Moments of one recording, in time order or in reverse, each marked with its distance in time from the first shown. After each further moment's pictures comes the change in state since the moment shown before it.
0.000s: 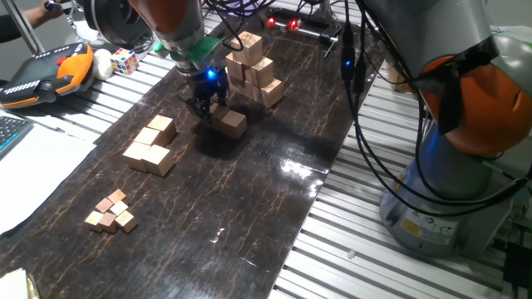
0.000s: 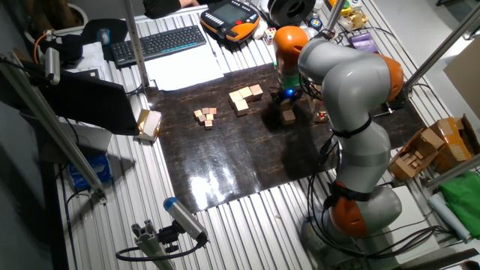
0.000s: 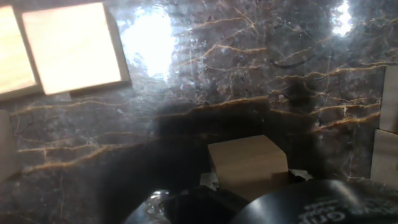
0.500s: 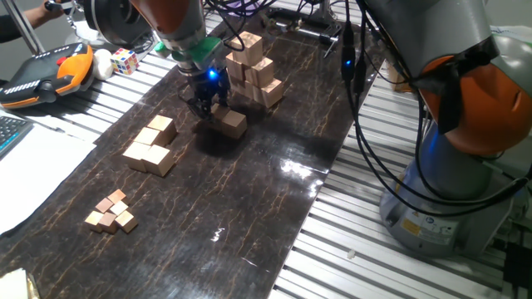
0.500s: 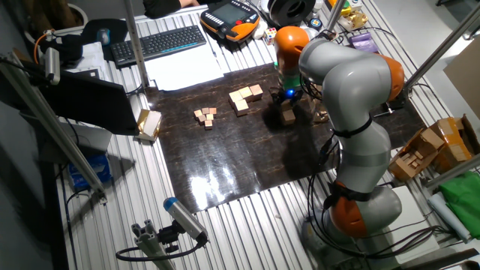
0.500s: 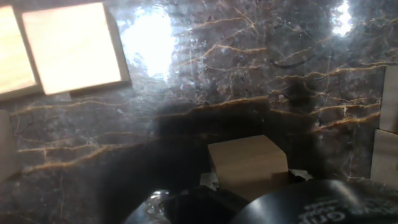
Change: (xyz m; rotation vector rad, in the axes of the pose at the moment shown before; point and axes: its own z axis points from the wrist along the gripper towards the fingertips) arm 0.002 0.001 0.001 -0.008 0.005 0.004
